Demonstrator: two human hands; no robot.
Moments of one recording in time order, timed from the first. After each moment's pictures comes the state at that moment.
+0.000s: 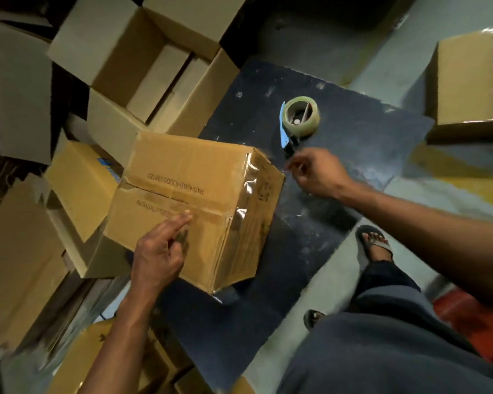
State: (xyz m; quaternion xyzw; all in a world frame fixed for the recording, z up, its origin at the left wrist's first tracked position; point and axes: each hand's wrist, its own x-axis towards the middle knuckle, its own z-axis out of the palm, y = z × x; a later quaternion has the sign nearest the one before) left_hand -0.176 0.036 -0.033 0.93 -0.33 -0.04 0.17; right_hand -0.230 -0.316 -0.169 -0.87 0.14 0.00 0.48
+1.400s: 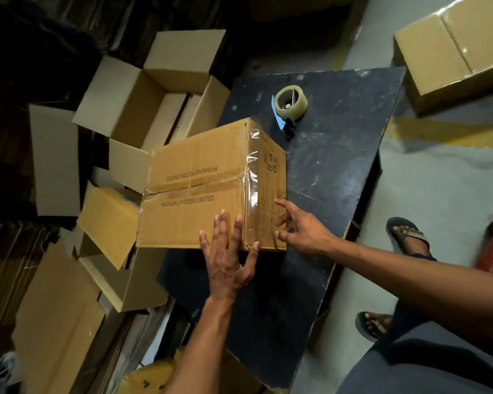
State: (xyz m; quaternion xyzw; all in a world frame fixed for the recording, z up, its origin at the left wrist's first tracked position) left_hand -0.242 0.099 -0.140 0.88 -0.46 0.09 0.07; right_hand -0.338 -0.101 -0.210 -0.73 0.19 0.01 0.66
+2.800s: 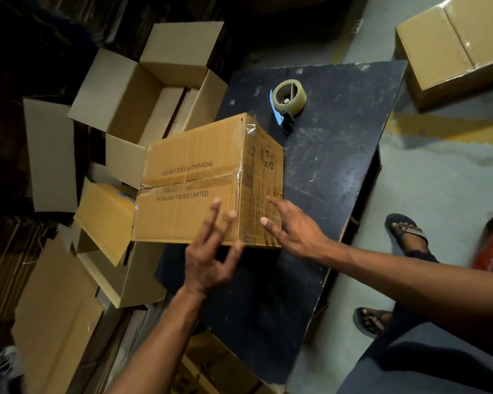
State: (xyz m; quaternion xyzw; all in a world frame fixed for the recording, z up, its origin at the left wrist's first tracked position) left_hand -0.228 0.092 -0.084 0.80 -0.57 0.03 0.19; right_hand -0.339 -0.088 -0.198 -0.79 0.19 -0.04 0.59
